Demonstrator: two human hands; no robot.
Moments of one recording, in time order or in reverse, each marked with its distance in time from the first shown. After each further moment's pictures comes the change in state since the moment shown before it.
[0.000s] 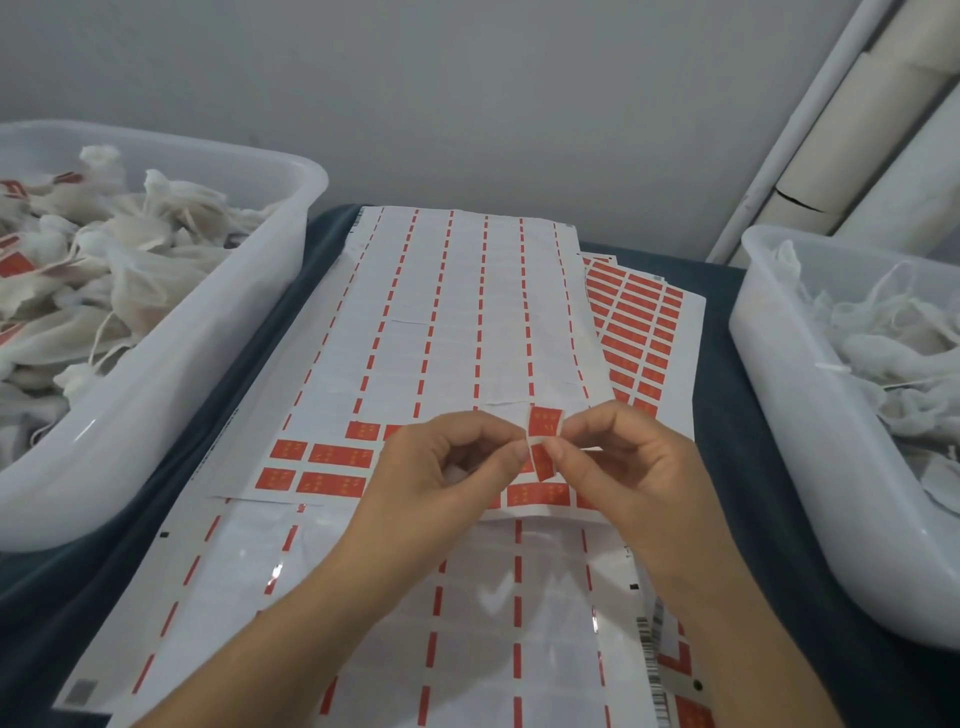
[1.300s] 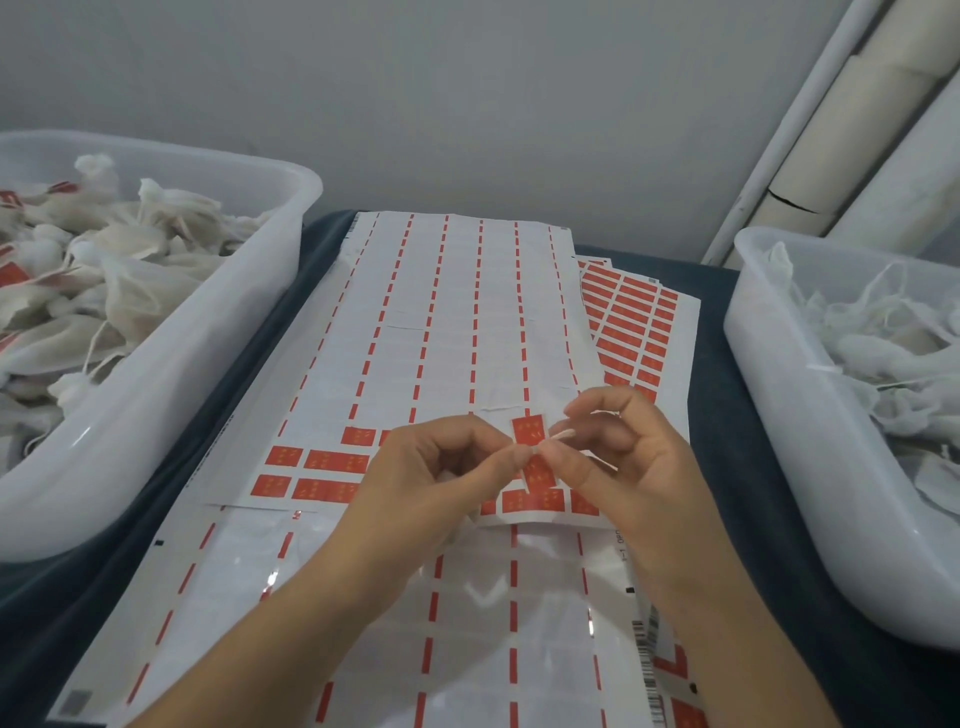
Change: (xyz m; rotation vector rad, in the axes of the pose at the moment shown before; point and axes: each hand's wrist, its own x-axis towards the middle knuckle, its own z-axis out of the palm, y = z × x) left_hand 0.002 0.002 -0.003 -0.168 -0.046 -0.116; right_hand -0.001 -0.005 0.000 0.133 0.003 0.043
